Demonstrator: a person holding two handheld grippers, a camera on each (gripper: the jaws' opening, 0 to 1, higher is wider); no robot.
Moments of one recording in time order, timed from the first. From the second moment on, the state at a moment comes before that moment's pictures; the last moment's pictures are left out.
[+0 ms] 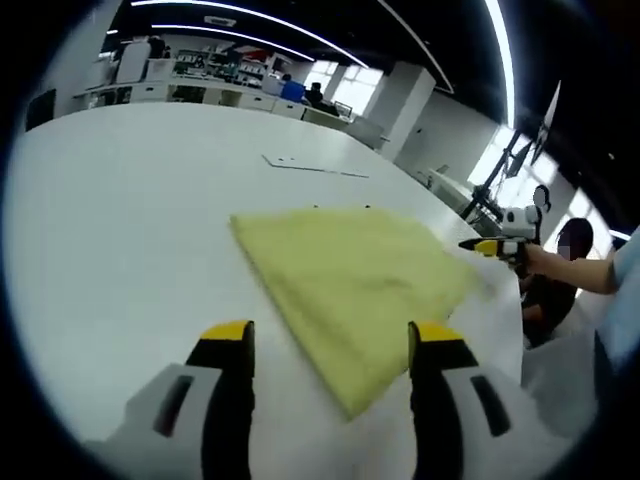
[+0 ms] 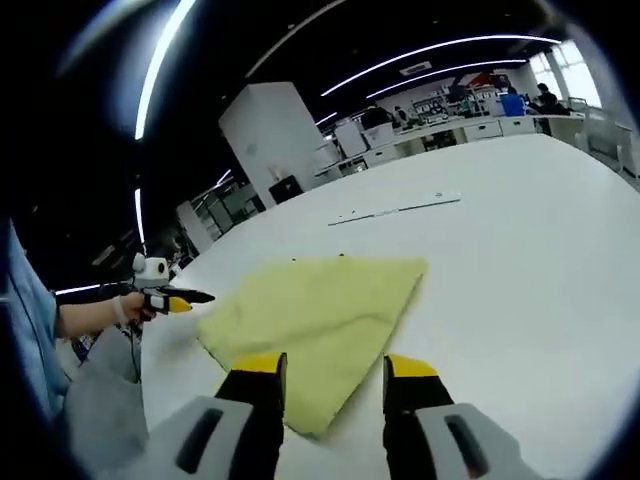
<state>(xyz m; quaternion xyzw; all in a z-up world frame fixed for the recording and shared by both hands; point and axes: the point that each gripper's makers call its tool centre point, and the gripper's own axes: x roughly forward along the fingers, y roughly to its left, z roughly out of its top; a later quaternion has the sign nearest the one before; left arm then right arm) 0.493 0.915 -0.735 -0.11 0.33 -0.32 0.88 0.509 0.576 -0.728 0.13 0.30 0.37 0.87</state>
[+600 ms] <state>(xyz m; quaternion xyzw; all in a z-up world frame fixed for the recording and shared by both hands) 0.454 0.902 -0.755 -0.10 0.38 -0.34 0.85 0.462 0.570 -0.747 0.05 0.30 0.41 0.86</state>
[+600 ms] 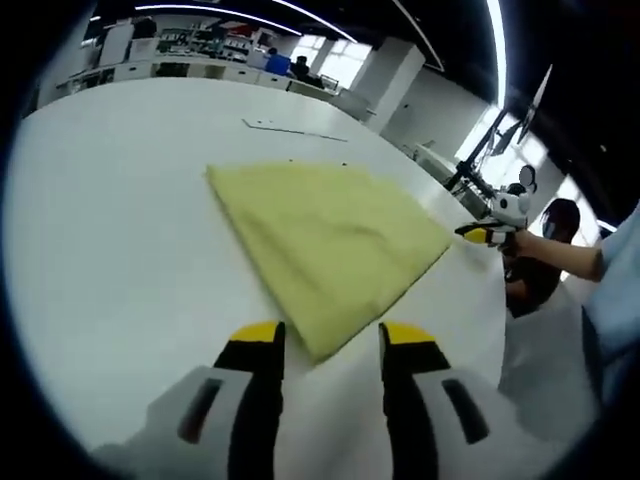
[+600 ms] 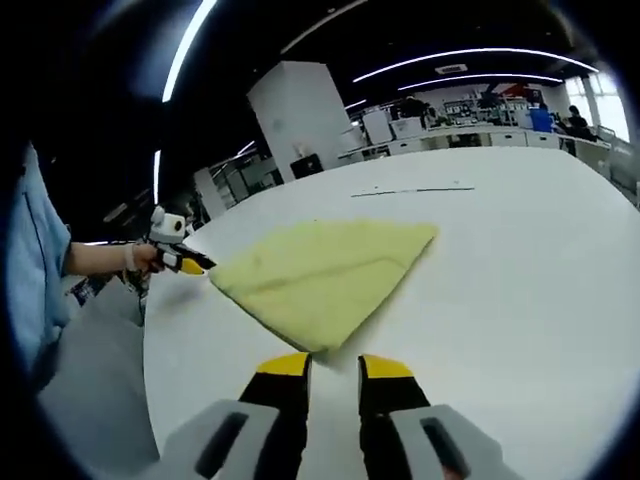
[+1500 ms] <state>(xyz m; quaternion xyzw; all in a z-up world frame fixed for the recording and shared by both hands) 0.452 0.904 -0.762 -0.16 0.39 -0.33 0.85 0.468 0.576 -0.754 0.02 0.28 0.42 0.86</state>
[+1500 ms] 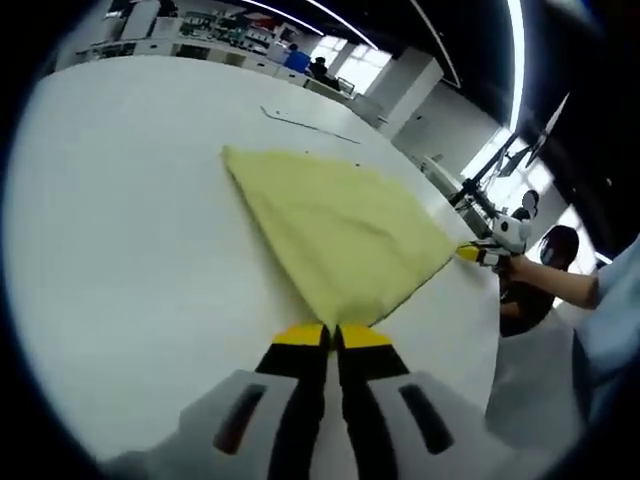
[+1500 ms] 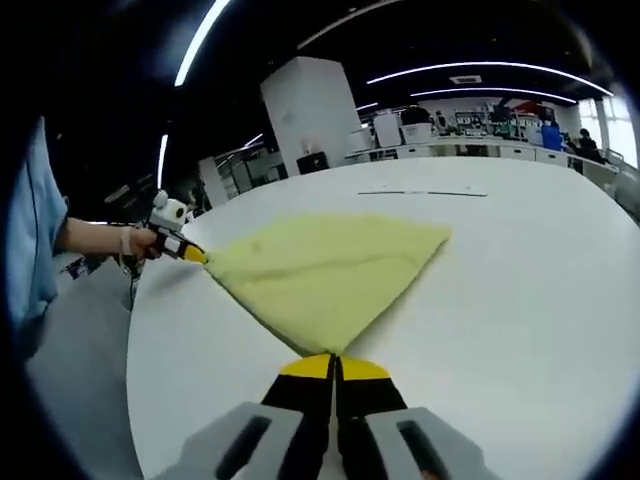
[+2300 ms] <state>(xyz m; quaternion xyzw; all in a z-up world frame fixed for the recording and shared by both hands) 0.392 0.908 -0.764 -0.17 0.41 -0.32 0.84 0.410 0.572 -0.756 0.04 0.31 0.43 0.85</state>
